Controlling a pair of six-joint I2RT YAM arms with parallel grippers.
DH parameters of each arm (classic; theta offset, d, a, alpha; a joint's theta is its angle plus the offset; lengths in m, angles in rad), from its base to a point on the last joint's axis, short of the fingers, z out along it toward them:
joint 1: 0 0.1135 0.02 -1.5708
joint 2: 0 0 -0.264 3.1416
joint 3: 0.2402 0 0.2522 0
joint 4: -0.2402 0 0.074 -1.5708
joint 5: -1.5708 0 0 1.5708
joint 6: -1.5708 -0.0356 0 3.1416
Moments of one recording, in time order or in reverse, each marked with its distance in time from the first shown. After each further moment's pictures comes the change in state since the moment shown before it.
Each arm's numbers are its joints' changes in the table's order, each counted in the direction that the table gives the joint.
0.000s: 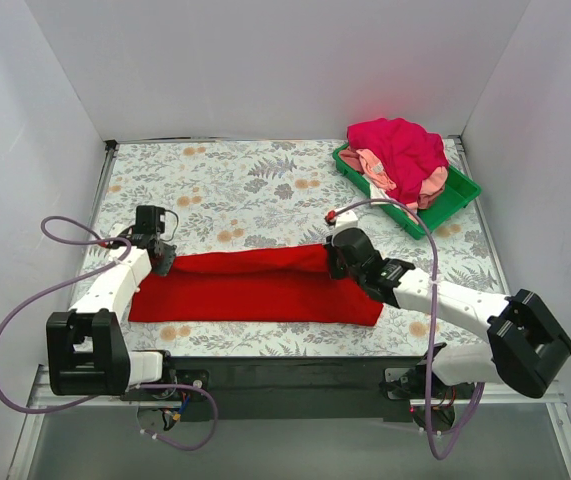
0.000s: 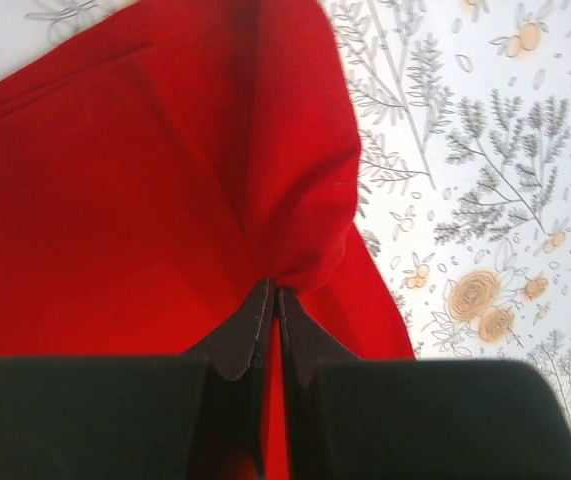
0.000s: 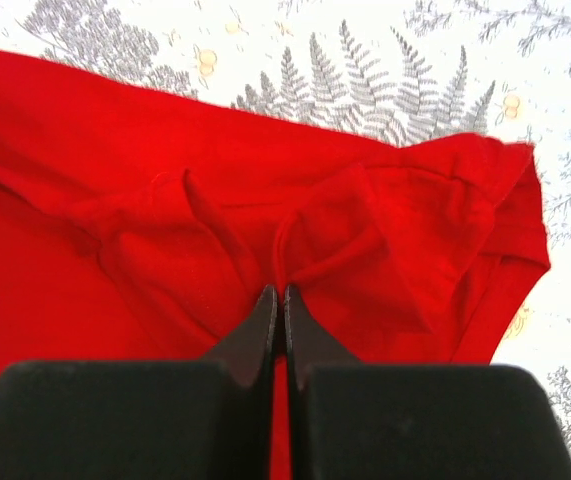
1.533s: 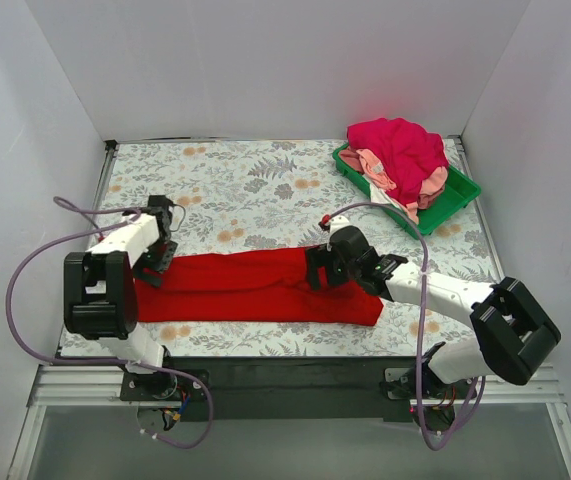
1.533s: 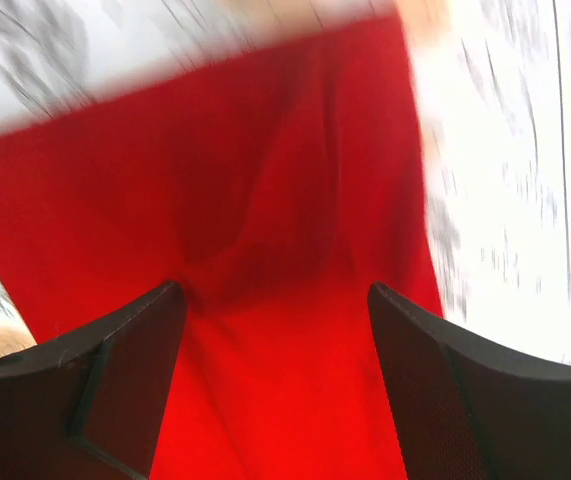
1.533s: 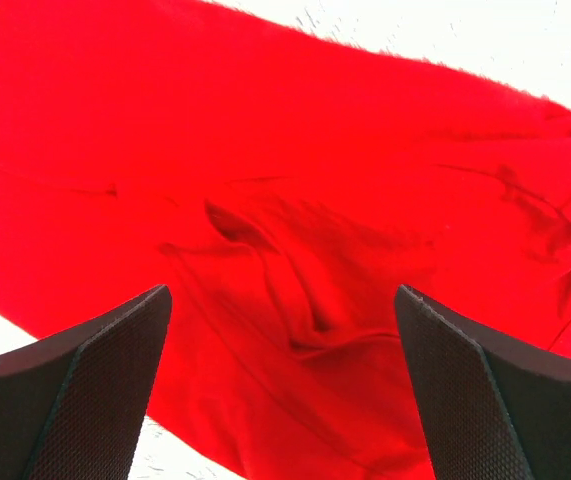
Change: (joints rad) left arm -0.033 0.331 0.197 -0.266 0.142 0.173; right arm -0.029 0.078 0.007 -0.045 0.215 -0.055
